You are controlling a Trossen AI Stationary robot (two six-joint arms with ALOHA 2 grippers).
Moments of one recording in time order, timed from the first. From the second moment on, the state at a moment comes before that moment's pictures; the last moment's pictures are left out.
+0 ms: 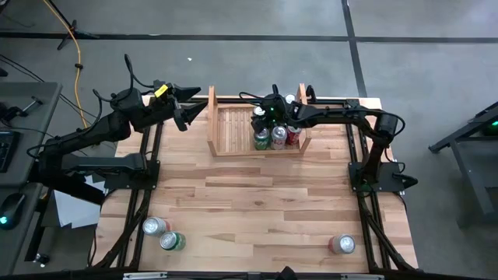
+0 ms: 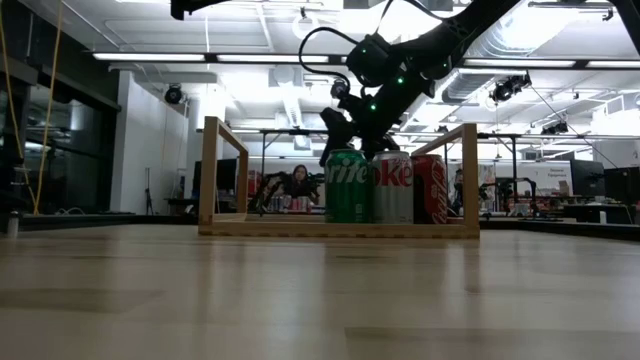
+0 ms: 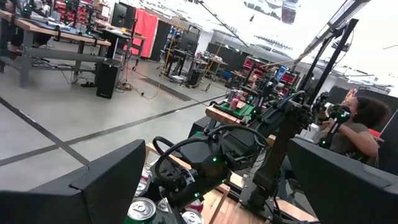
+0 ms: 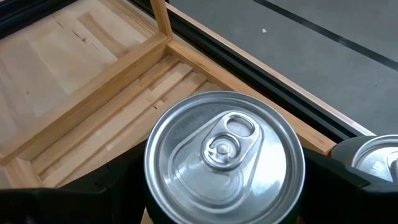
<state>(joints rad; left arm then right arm) 0.35 0.80 0.92 -0.04 -0.08 -0.34 -0.41 1.81 1.20 -0.07 0.19 0.28</state>
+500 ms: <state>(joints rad) 0.35 0.80 0.92 -0.04 -0.08 -0.34 -0.41 1.81 1.20 -0.11 0.19 0.28</state>
